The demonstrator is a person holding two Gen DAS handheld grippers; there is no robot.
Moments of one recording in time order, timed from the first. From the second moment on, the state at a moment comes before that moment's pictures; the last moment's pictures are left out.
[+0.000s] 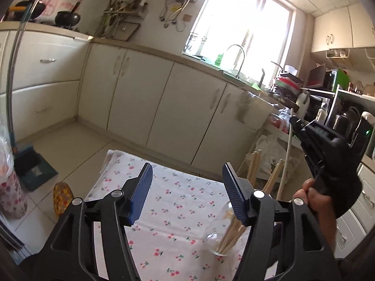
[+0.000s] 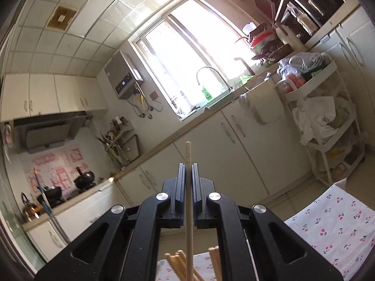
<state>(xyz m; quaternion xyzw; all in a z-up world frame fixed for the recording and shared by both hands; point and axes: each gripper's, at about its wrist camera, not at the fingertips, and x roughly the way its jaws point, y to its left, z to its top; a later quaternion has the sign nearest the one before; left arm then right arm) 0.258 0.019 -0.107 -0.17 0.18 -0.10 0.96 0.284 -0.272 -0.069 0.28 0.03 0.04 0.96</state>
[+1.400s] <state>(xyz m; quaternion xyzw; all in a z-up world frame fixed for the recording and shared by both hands) 0.231 0.018 -0.074 -0.12 0.27 -0.08 0.95 0.204 -0.245 -0.063 0.12 0.13 0.02 0.98</state>
